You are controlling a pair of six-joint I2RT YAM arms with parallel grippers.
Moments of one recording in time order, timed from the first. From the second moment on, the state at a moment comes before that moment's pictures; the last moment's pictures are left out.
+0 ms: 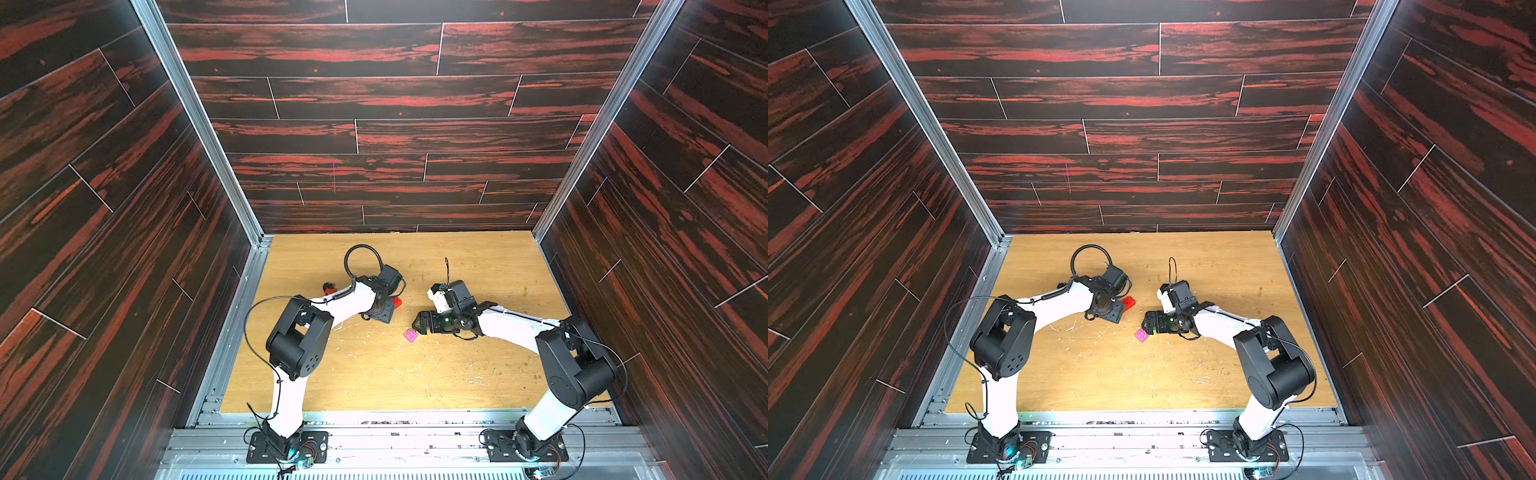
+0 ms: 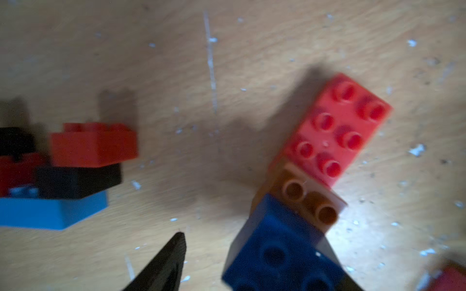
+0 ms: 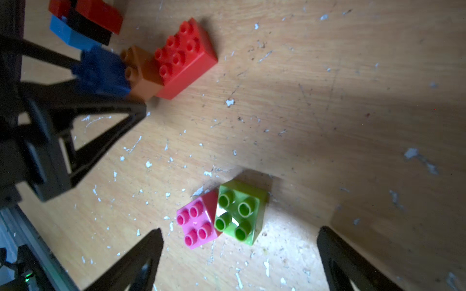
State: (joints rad) left arm -0.58 2.02 1.45 -0.70 -0.23 -0.25; right arm 0.54 1.69 0.93 -0.24 -0.31 0.38
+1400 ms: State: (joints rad) left arm -0.76 1.24 0.71 -0.12 -0.16 -0.61; right arm 0.85 1.61 0.92 -0.44 0.20 0.50
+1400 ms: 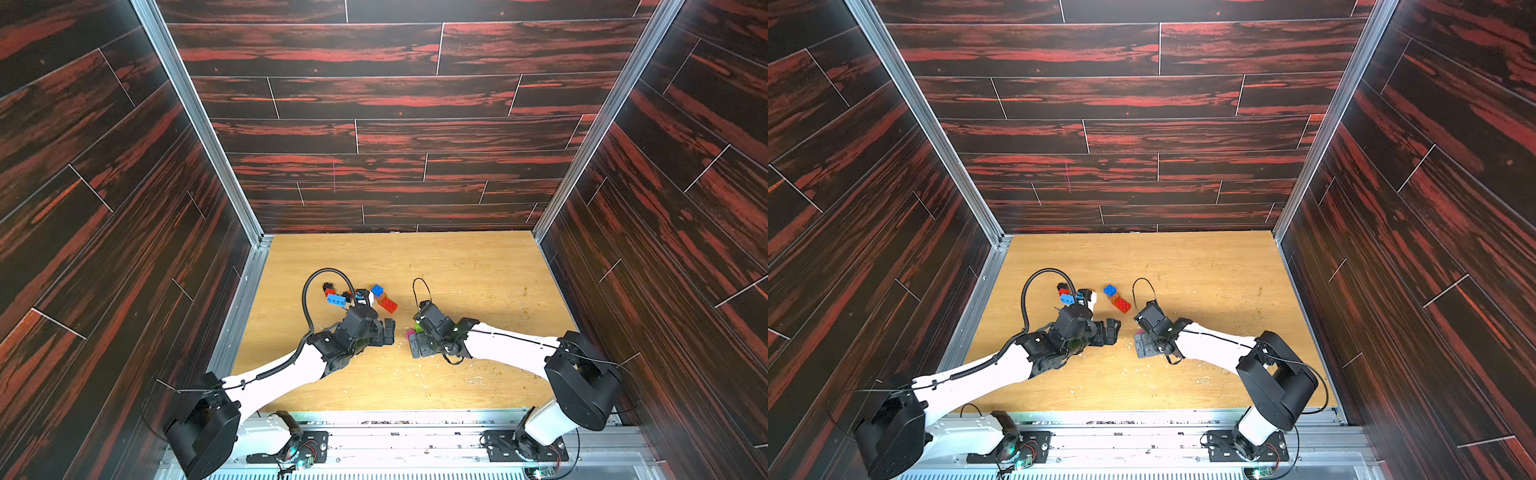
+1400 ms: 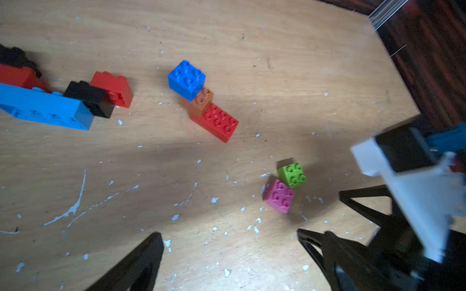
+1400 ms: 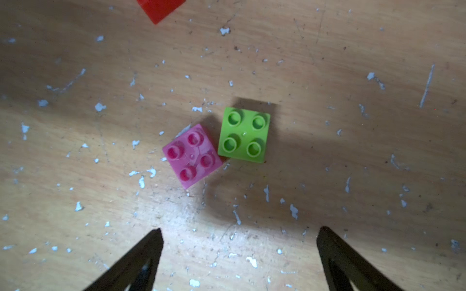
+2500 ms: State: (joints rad) left arm -0.77 1.05 0.57 -0.20 -0.25 -0.66; right arm 0.84 1.85 1.06 -0.31 0.10 0.27
